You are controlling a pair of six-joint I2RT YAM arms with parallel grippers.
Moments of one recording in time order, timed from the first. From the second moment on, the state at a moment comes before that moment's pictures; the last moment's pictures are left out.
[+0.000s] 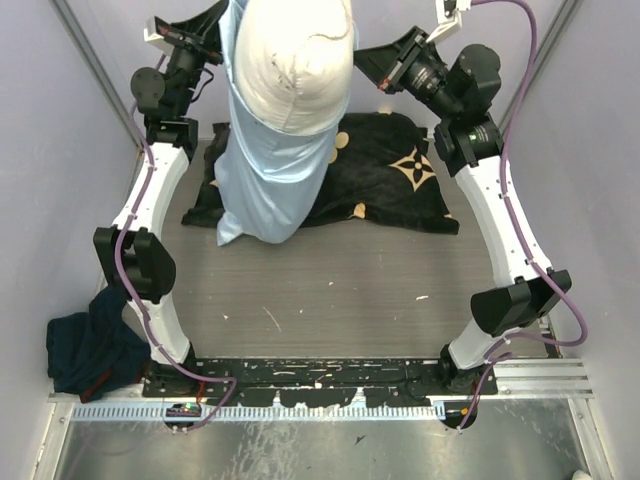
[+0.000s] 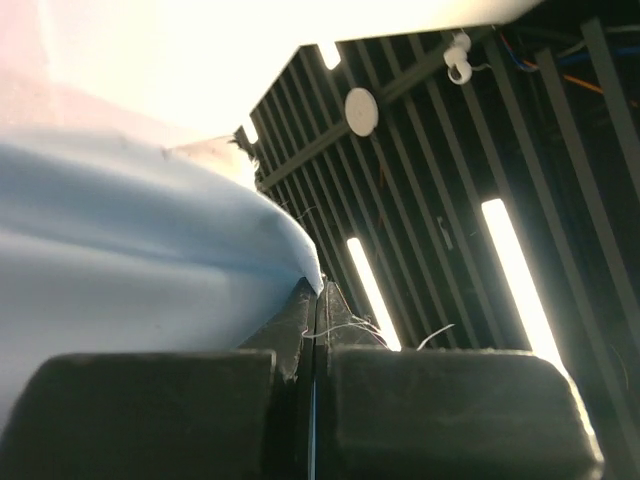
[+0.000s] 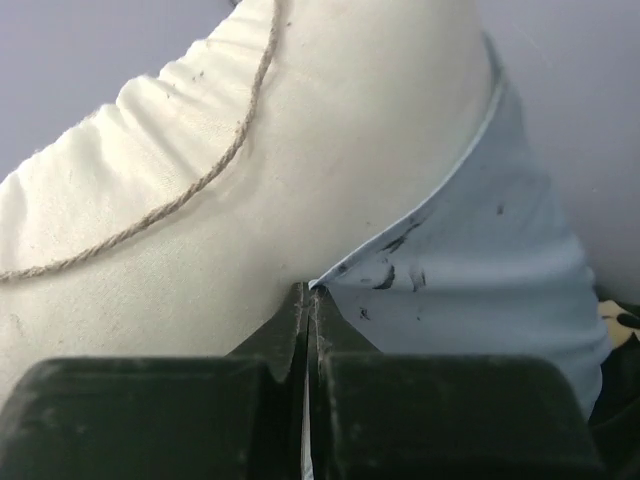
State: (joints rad) left arm -0.14 1.88 1.94 0.72 0.34 -2.09; right arm 0.28 1.64 2.00 -0.02 -0.51 0.79
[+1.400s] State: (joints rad) left arm -0.16 1.89 2.05 0.62 0.29 -2.09; right arm 0.27 1.57 2.00 0.11 -0.55 0.83
